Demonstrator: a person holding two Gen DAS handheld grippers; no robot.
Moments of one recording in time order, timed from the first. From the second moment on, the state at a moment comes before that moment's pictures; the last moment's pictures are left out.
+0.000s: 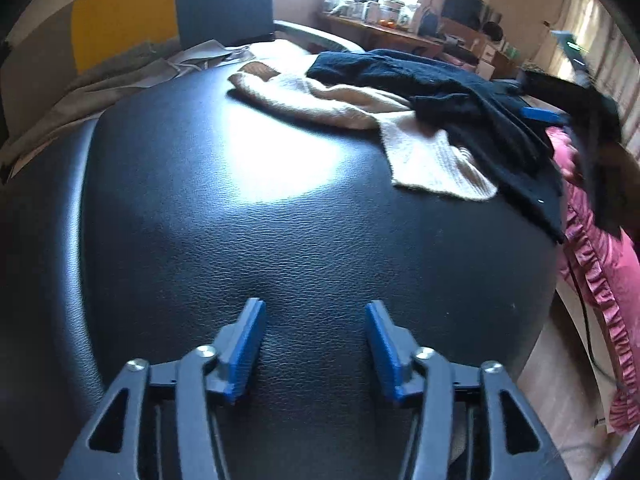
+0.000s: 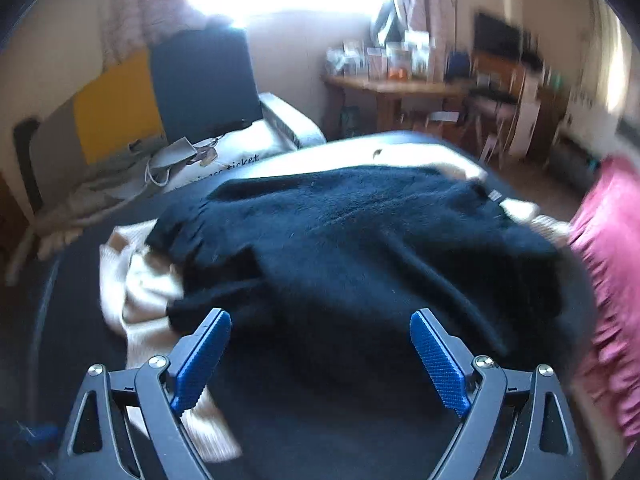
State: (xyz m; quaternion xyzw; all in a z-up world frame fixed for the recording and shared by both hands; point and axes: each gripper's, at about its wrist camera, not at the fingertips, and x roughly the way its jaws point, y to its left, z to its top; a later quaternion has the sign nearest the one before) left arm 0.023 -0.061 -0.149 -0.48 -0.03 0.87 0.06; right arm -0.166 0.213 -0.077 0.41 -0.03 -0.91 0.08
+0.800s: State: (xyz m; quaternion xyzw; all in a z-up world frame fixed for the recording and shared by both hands) left arm 0.013 -0.077 -0.145 -0.50 -0.09 0.85 0.08; right arm -0.167 0.135 -0.092 0.45 0.06 -0.89 0.11
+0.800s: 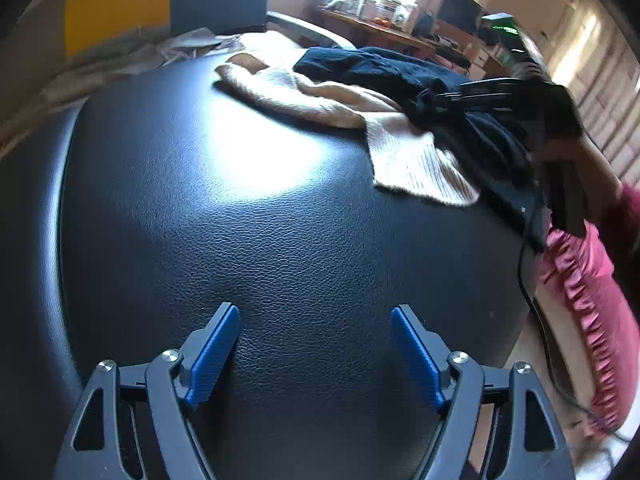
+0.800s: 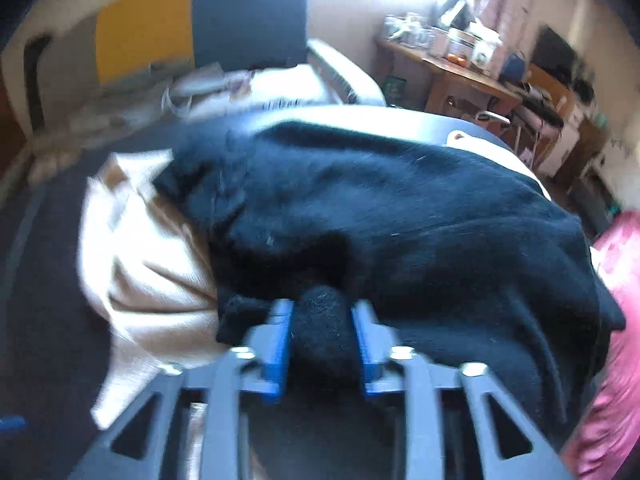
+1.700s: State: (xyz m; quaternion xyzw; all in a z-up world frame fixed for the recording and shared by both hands) left arm -0.130 0.022 -0.052 -0.47 -0.19 0.83 0.24; right arm -0.008 0.297 -0.111 0.38 -0.15 -0.91 0.04
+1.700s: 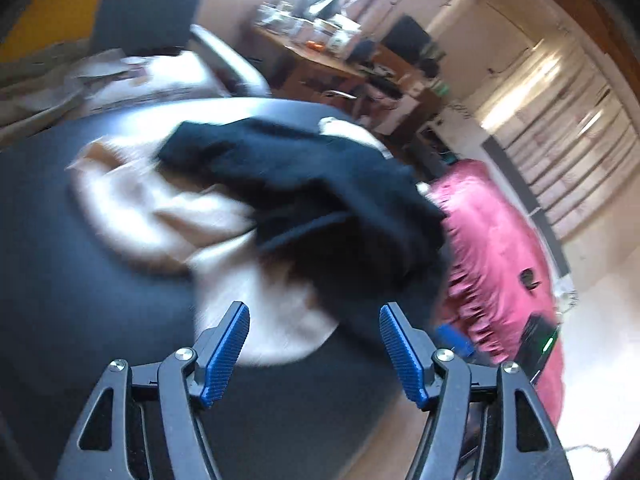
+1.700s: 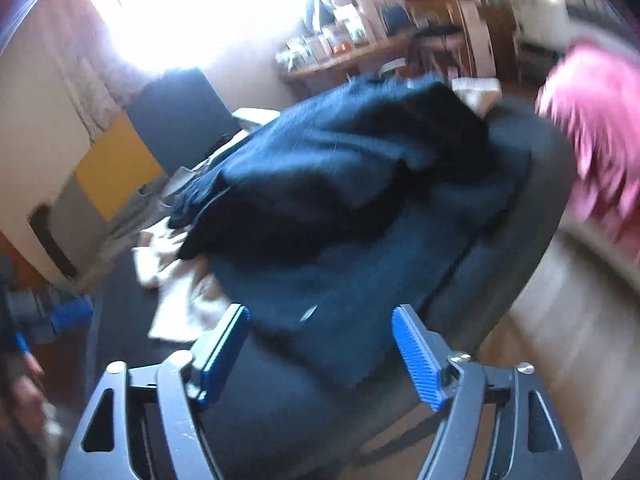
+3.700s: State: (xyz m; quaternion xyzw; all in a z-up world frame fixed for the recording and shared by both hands) left arm -0.002 -0.148 -0.033 -0.40 -0.29 0.84 0.22; right arm -0.005 0.157 -0.087 0.43 -0.20 -0.81 0.35
